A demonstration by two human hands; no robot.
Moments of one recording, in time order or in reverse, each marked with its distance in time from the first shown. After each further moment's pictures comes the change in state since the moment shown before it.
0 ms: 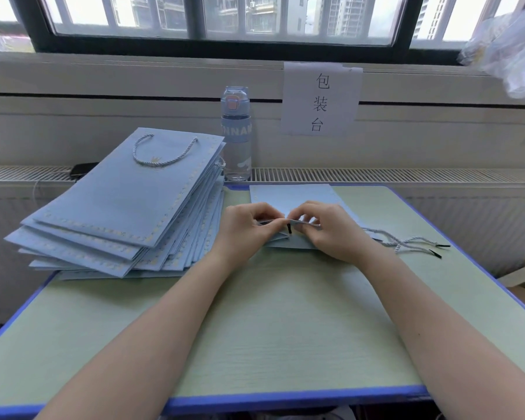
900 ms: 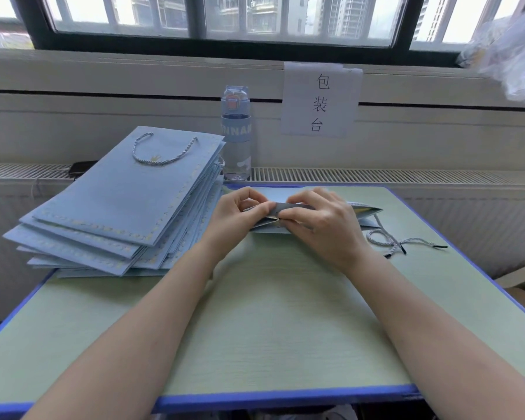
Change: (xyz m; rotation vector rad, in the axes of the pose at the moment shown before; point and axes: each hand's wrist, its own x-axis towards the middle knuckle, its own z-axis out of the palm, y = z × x) left_hand 0.006 0.008 -0.016 -0.369 -0.030 -0.261; right_hand 0.001 -0.012 0.005 -0.477 0.411 -0.473
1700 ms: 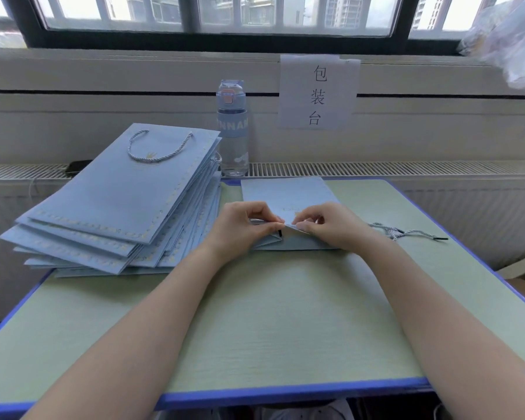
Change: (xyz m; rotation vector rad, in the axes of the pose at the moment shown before) left_hand -0.003 -0.016 0.005 0.266 -0.143 0.147; right_hand -0.010 0.028 0.002 0.389 -0.638 0.682
